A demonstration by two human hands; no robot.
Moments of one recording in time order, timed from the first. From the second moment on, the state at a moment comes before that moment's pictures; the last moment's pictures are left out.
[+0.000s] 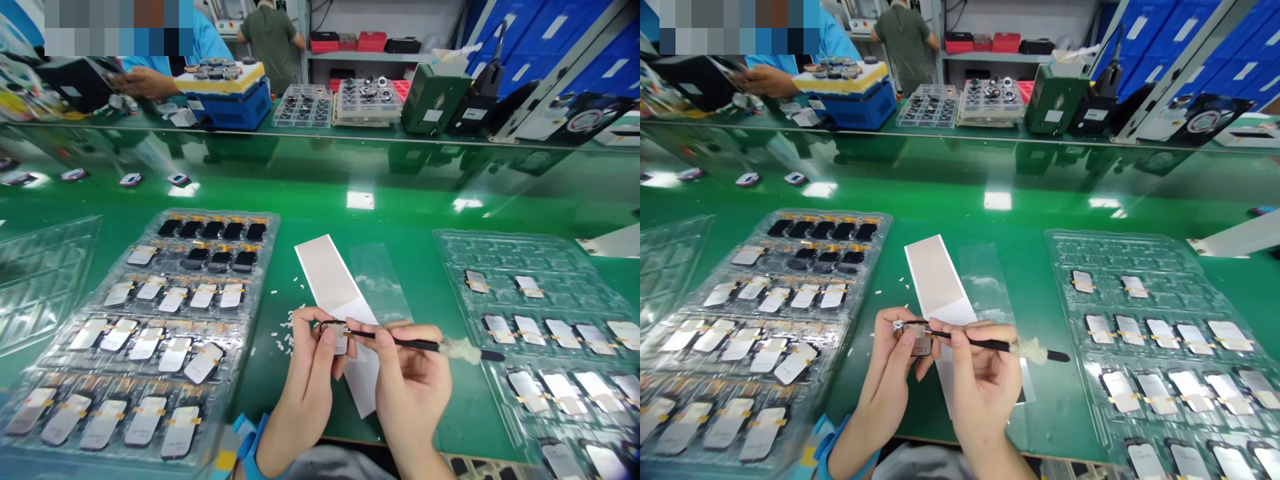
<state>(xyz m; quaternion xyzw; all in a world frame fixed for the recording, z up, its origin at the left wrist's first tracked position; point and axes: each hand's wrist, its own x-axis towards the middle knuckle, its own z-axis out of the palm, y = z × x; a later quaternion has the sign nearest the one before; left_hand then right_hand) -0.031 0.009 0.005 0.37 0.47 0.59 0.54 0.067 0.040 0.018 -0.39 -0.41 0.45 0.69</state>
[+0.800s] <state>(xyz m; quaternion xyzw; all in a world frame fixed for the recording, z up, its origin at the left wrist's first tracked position) -0.029 0.009 0.011 0.32 0.50 0.61 0.52 0.071 0.040 0.011 -0.41 -0.43 0.48 0.65</state>
